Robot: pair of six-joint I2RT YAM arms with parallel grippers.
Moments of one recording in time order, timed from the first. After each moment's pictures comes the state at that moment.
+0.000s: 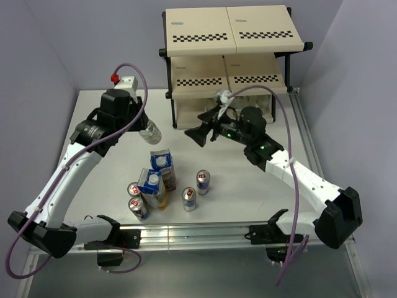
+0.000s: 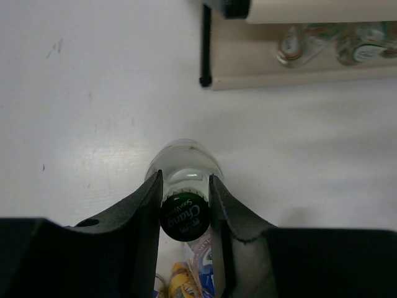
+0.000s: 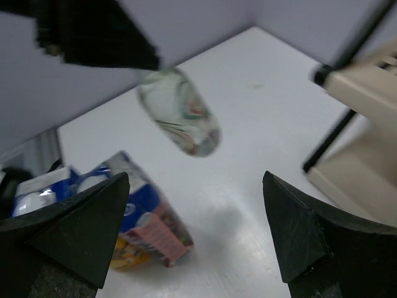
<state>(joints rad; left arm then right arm) -0.47 1.23 1.43 -0.75 -0.24 -0.37 0.57 1.21 0.95 0.23 -0.41 0.22</state>
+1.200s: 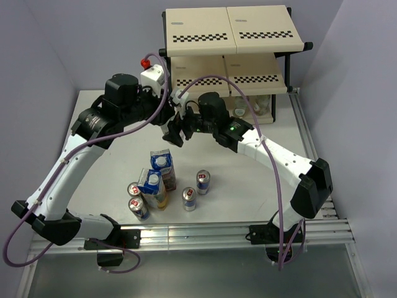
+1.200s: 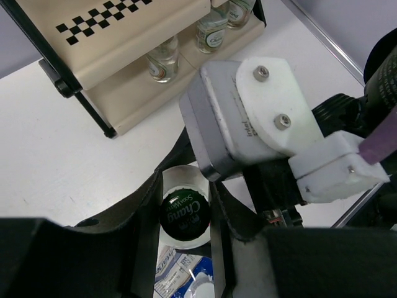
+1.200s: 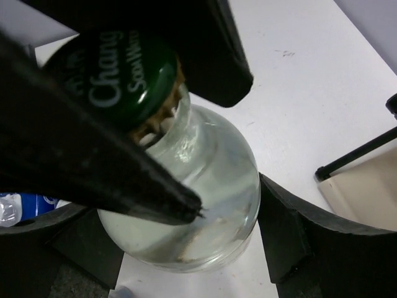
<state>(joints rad) -0.61 1.34 1.73 -0.78 0.12 -0.10 0.78 1.56 1.42 -0.18 -0.42 -0.10</state>
